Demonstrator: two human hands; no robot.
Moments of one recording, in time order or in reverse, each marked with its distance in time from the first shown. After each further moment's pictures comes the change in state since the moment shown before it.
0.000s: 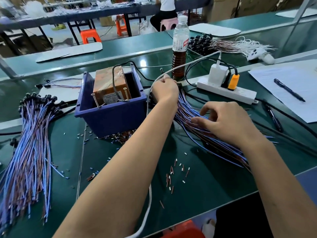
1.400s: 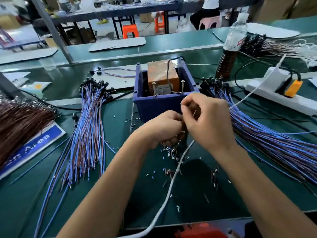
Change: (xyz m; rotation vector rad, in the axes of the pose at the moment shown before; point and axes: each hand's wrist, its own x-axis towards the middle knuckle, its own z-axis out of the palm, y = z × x) left_hand -0.068 0.004 -0.203 0.587 -0.668 -0.037; right_hand -0.005 -0.157 0.057 0.387 0.304 -0.357
